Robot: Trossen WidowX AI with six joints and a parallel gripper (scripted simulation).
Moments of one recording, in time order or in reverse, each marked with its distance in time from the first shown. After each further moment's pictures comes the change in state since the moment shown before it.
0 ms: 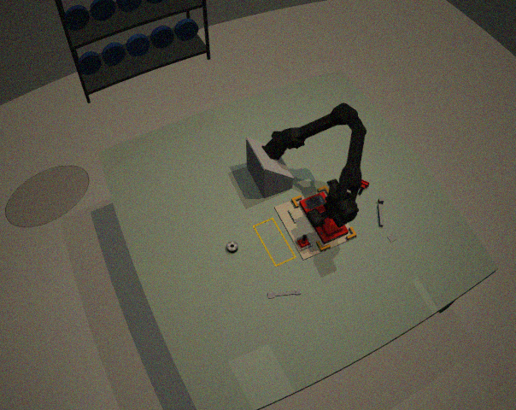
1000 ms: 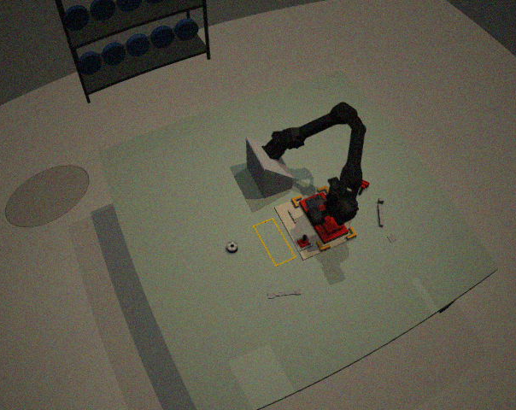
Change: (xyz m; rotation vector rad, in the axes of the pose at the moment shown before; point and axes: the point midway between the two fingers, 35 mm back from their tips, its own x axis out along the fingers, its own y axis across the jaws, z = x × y) arm -0.012 0.000 0.000 0.004 0.001 0.002
